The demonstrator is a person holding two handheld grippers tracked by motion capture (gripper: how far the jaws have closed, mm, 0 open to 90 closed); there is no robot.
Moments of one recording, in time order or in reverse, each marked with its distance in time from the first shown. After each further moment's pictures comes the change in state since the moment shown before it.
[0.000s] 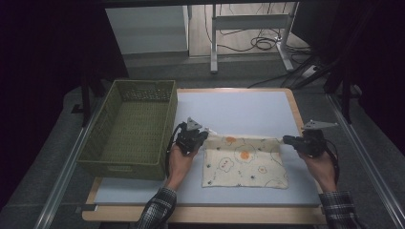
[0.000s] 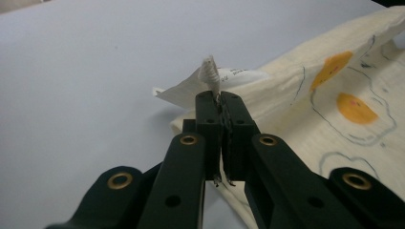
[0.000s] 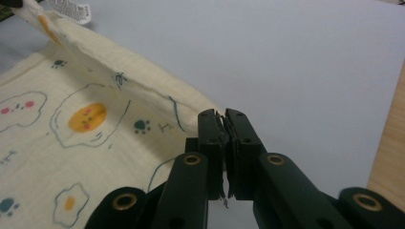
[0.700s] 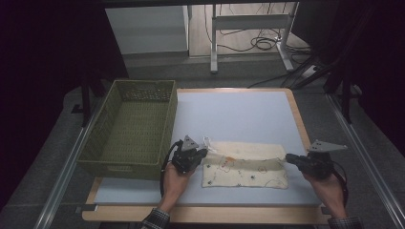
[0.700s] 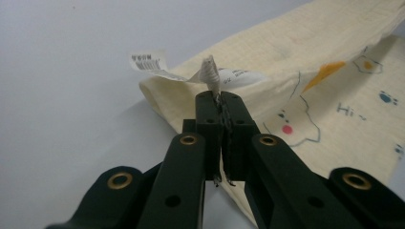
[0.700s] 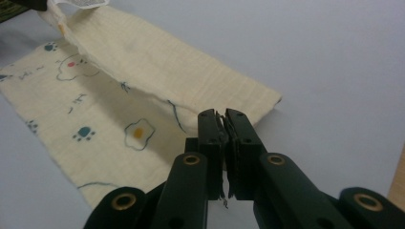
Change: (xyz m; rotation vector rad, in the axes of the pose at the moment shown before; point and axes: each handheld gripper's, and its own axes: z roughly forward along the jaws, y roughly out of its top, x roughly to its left) left arm -0.027 -0.042 -0.028 -0.004 -0.075 0.007; right arm 0.036 -0.042 -0.034 -0.019 0.048 -0.029
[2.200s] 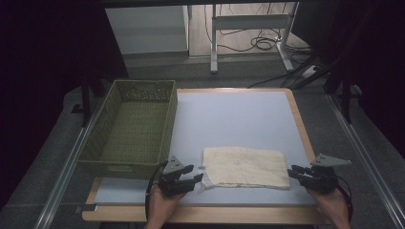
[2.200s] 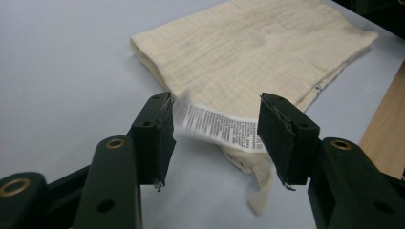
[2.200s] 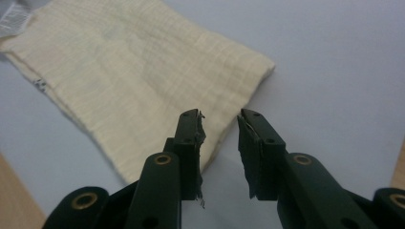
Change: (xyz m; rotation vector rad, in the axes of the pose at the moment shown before) left arm -0.016 -0.045 -0.044 -0.021 -0.076 -0.059; right arm 0.009 -0.032 -0.007 0.027 -0.013 0.028
